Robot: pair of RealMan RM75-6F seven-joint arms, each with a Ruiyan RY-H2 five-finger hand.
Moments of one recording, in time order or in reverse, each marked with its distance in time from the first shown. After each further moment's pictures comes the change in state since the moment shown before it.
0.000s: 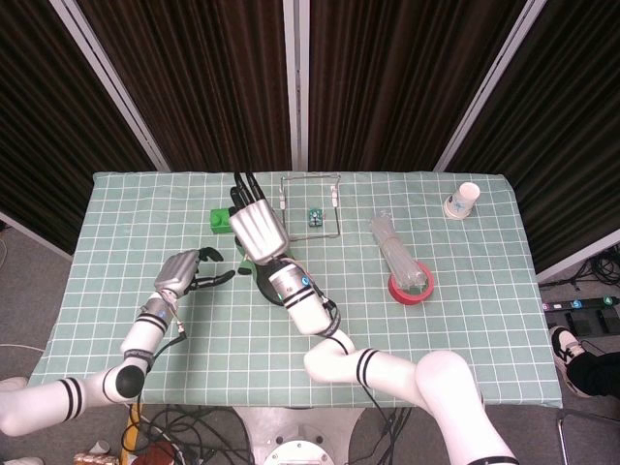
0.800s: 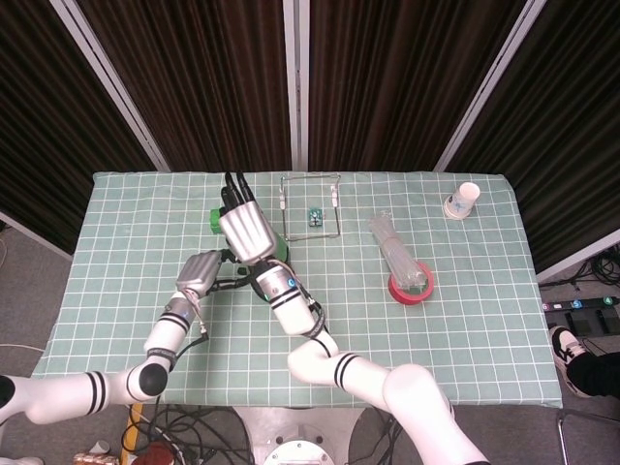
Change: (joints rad) left arm -0.100 -0.063 0.015 -0.024 -0.113 0.062 0.147; right arm 0.110 -0.129 0.030 0.240 0.003 -0.002 0.065
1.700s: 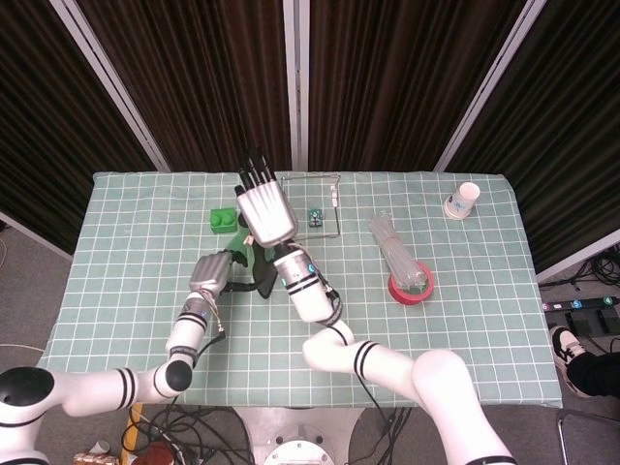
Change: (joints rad) left arm -0.066 -0.135 -0.004 0.112 -0.125 0.069 0.125; right arm -0.094 0.148 0.008 -0.188 -0.006 0.055 0.066
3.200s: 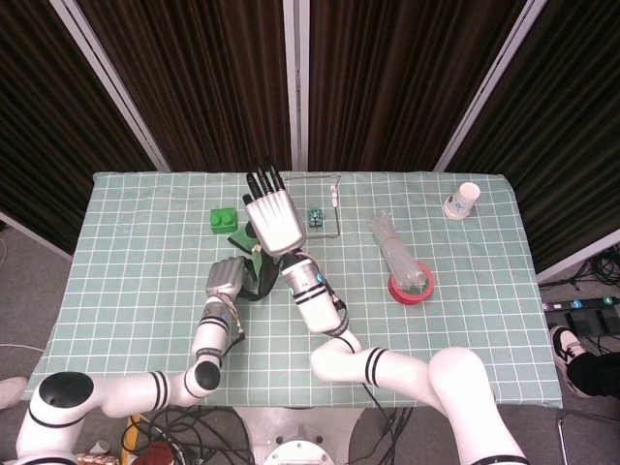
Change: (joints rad) left arm -0.027 -0.183 -0.072 0.153 -0.072 0.048 0.050; right arm -0.075 0.043 -0.034 -0.168 0.036 0.053 -0.062
